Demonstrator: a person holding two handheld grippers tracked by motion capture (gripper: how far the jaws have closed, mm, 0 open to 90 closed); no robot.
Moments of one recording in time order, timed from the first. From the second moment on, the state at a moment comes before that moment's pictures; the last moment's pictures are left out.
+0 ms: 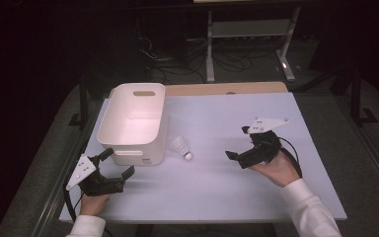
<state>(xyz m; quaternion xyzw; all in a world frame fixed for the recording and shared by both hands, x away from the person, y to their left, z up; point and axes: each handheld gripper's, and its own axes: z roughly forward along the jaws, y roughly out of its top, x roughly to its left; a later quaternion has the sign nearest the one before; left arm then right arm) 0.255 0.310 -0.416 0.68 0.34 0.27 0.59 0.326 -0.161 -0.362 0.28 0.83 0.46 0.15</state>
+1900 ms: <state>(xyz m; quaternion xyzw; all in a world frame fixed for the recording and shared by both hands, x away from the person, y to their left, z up) 0.253 0.311 -0.414 0.67 0.34 0.27 0.60 0.347 -0.091 -0.374 0.27 0.87 0.40 0.09</state>
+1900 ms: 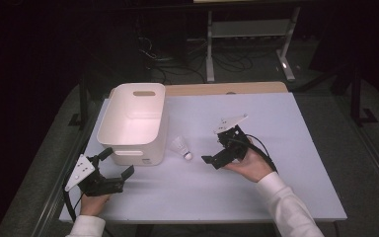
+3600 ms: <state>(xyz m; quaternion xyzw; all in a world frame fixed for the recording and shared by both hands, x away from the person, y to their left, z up) 0.252 0.311 -0.413 0.67 0.33 0.28 0.60 0.373 -0.052 -0.398 0.32 0.87 0.36 0.06</state>
